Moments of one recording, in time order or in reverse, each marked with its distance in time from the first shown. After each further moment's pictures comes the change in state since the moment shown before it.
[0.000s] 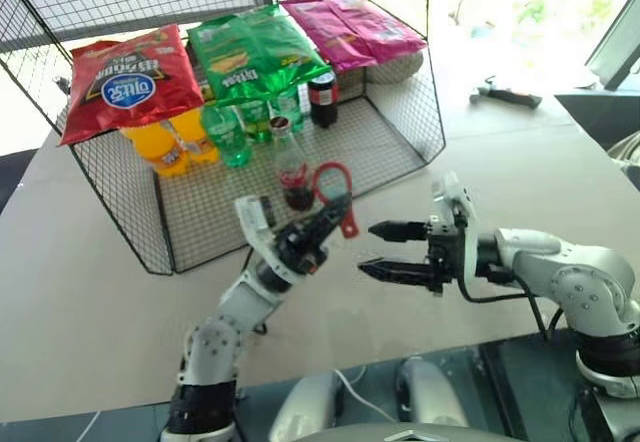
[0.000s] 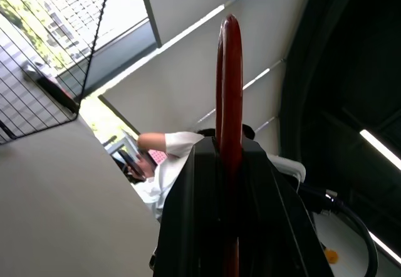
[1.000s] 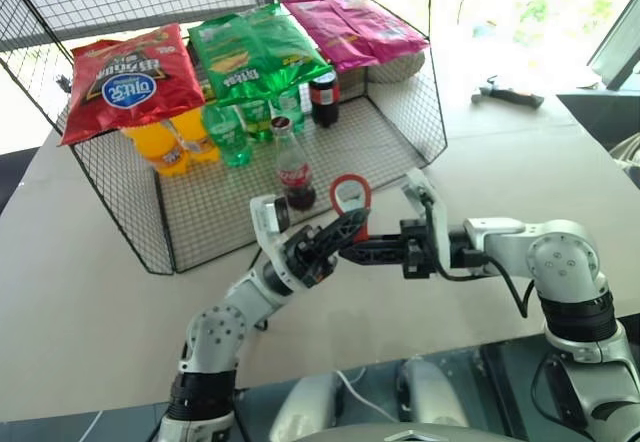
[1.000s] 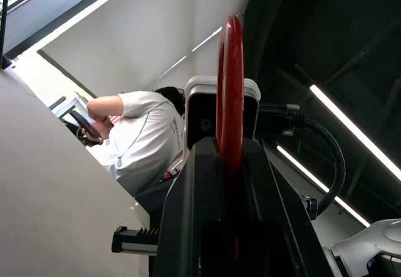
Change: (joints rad) left arm -0.046 0.024 -0.008 0.030 0.068 0.082 -0.156; right arm -0.142 0.122 0.004 0.146 0.155 0.203 -0.136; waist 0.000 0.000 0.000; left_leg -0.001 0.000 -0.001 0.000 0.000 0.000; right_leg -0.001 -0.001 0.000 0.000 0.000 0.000
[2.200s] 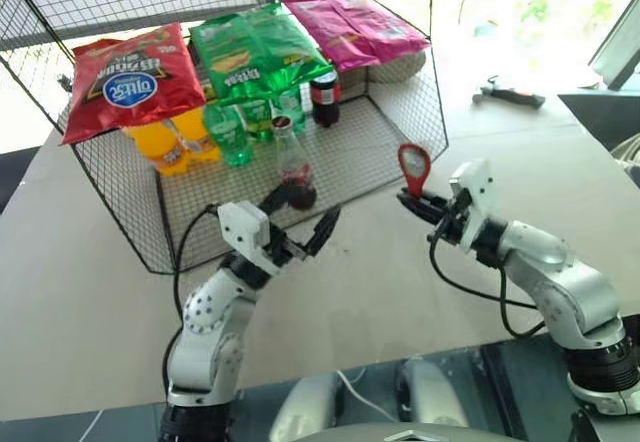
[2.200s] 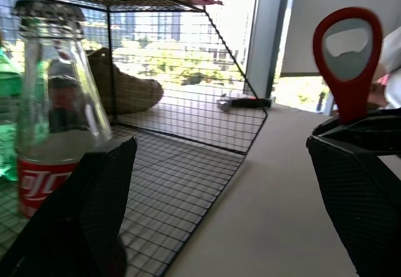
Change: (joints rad) left arm 0.137 0.000 0.011 -0.129 0.960 -0.729 0.310; right arm 0.264 -0.058 0.024 -0.092 -0.747 -0.758 -0.039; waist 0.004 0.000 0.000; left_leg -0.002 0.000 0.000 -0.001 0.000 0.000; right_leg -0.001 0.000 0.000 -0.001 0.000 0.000
